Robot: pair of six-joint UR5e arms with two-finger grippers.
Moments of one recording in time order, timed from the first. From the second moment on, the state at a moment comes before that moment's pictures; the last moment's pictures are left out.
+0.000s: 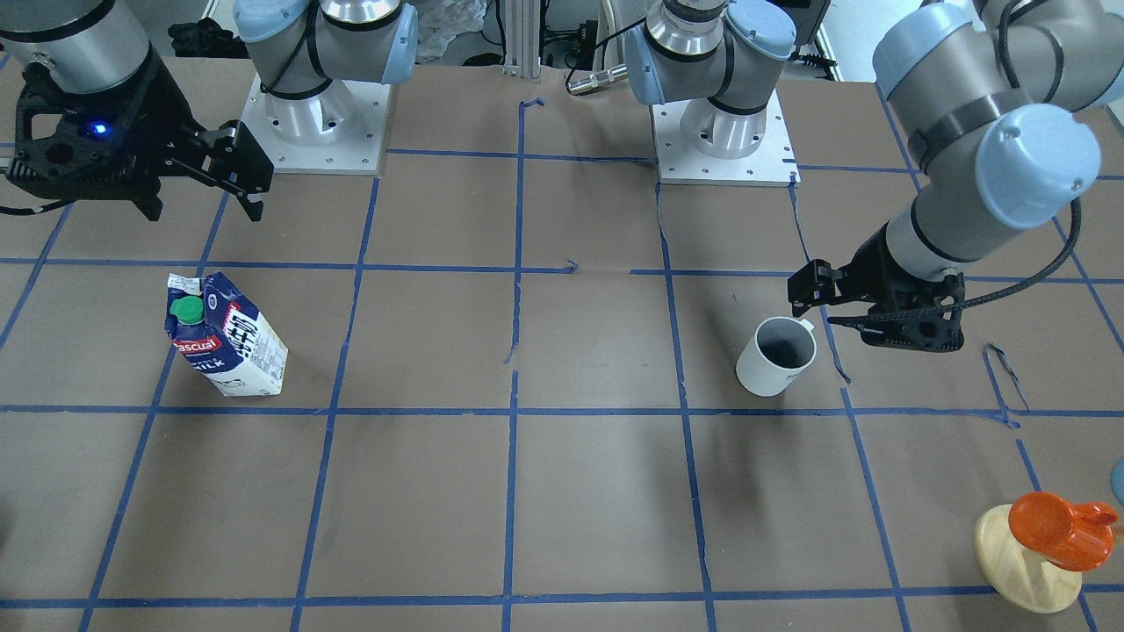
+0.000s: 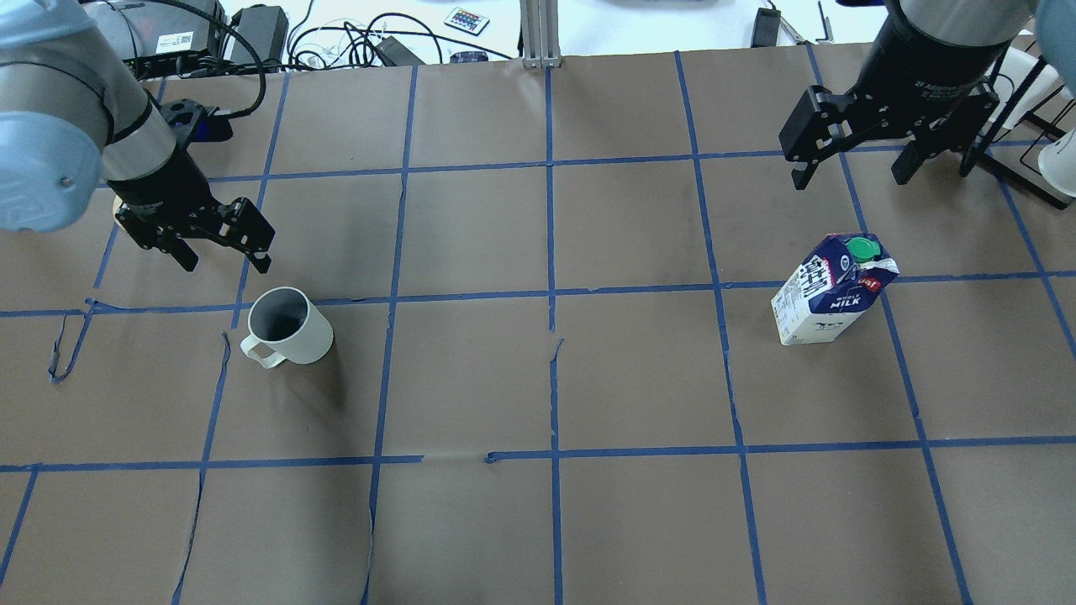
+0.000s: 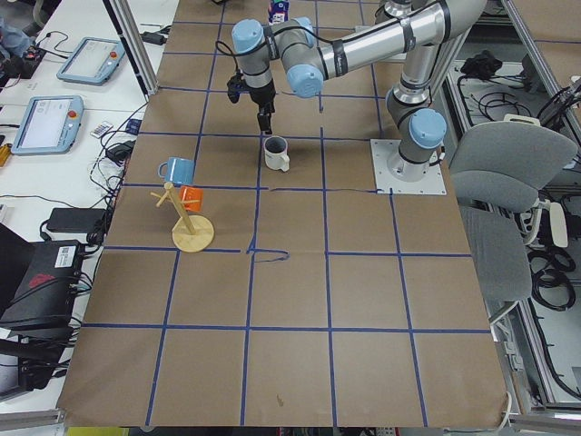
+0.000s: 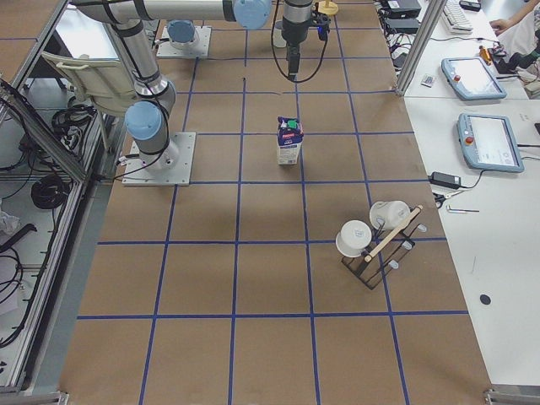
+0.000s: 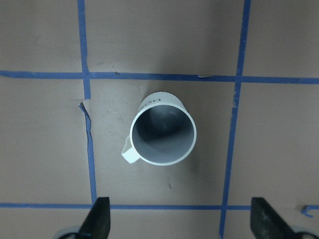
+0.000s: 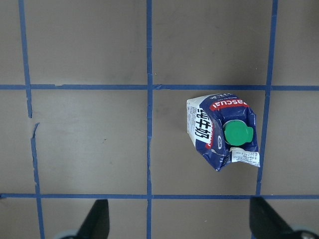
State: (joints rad) left arm -1.32 -1.72 -1.75 -1.40 1.62 0.38; right arm 1.48 -1.58 1.53 -1.50 -1.57 -0.10
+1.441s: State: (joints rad) left arm -1.30 -1.83 -1.88 -1.19 1.68 0.52; right arm 1.48 -1.57 1.53 -1.50 -1.58 -0.11
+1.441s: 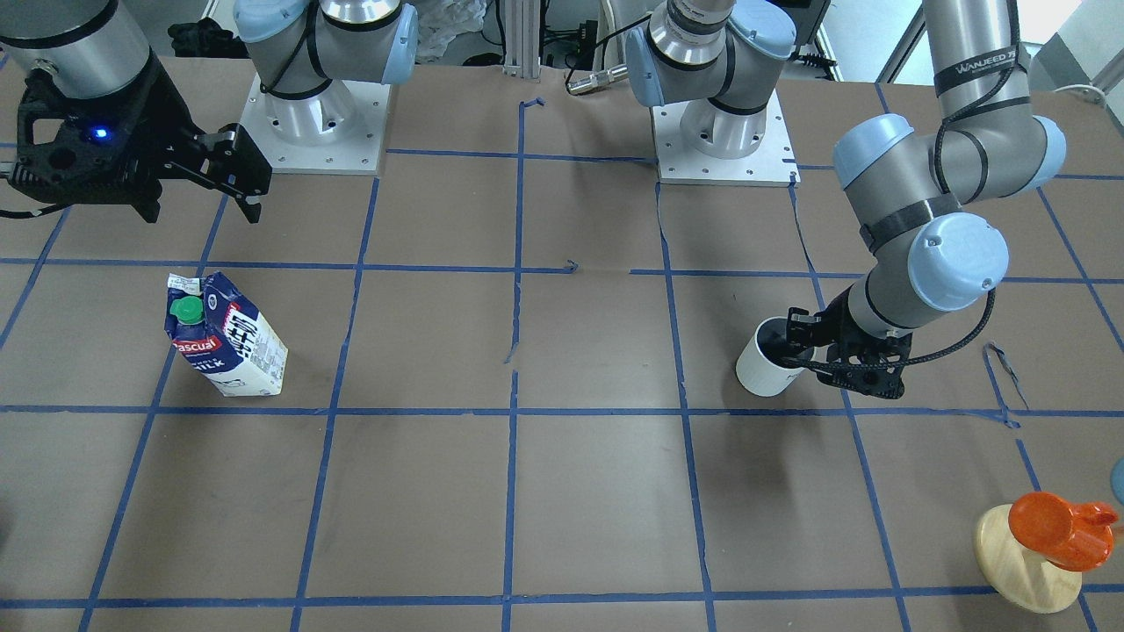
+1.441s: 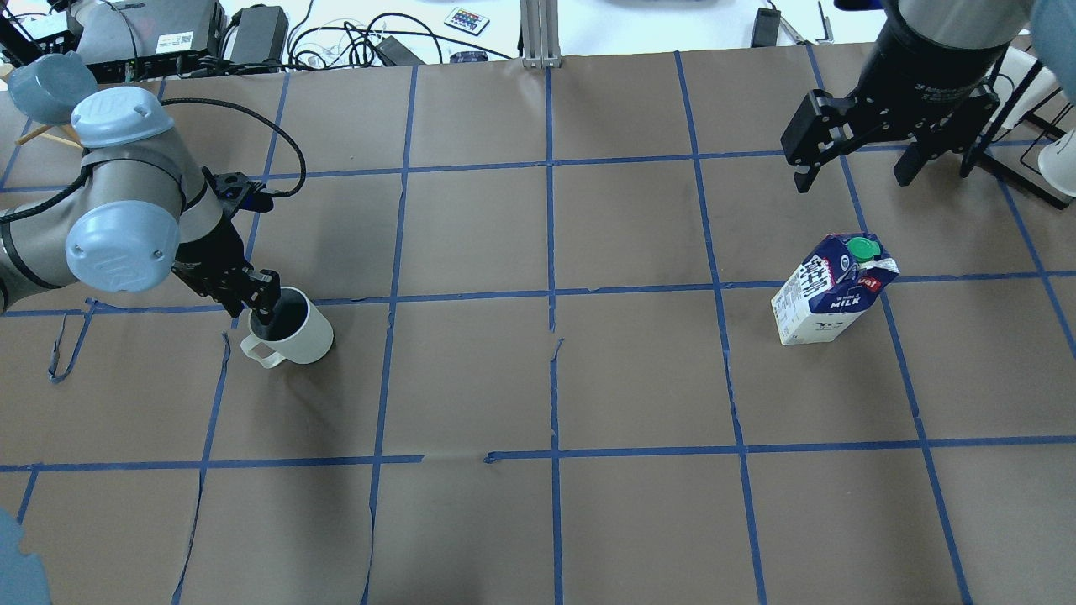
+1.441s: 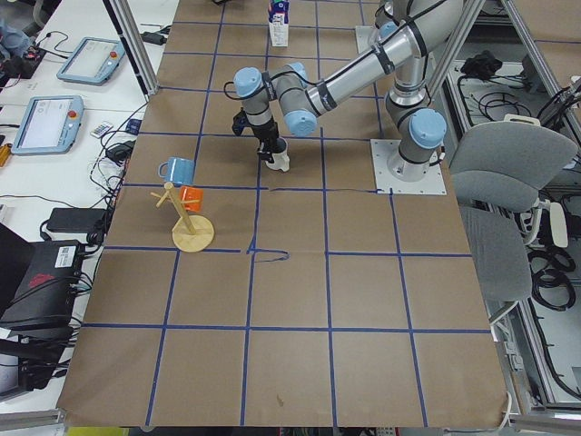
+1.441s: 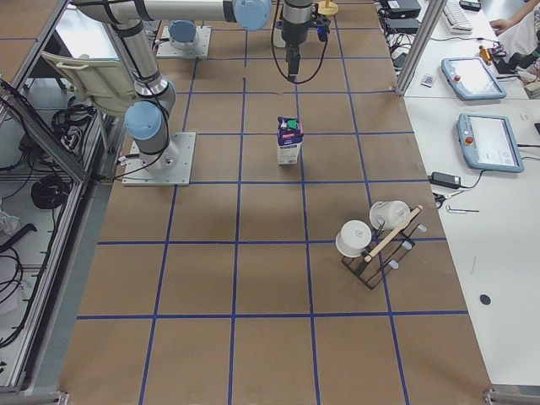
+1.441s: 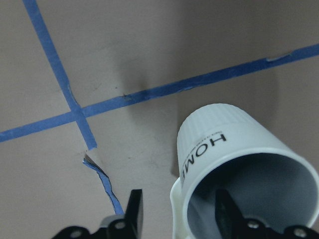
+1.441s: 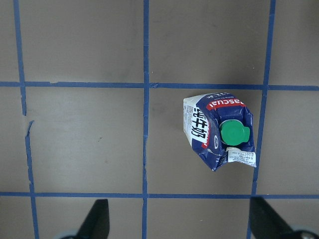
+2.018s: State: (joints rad) left arm -1.31 -1.81 -1.87 -1.19 1.67 0.49; right arm 1.48 -1.57 1.53 -1.50 -1.58 -0.11
